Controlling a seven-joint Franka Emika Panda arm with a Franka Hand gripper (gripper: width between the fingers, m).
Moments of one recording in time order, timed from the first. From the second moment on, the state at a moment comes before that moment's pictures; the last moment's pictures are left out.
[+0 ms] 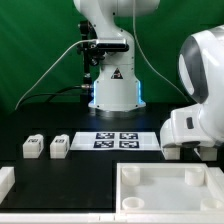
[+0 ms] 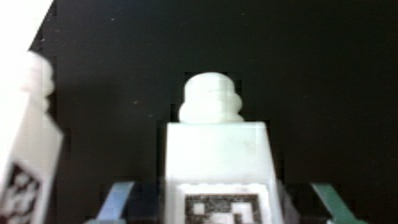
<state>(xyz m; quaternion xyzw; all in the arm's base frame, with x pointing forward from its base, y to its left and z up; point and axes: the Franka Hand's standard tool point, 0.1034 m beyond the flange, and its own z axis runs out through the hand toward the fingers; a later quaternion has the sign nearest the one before) 0.392 0.172 0.025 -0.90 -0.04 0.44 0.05</state>
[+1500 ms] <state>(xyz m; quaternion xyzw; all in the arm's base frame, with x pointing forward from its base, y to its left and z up) 0.615 0.065 0.141 -0.96 -0.13 -0.25 0.03</state>
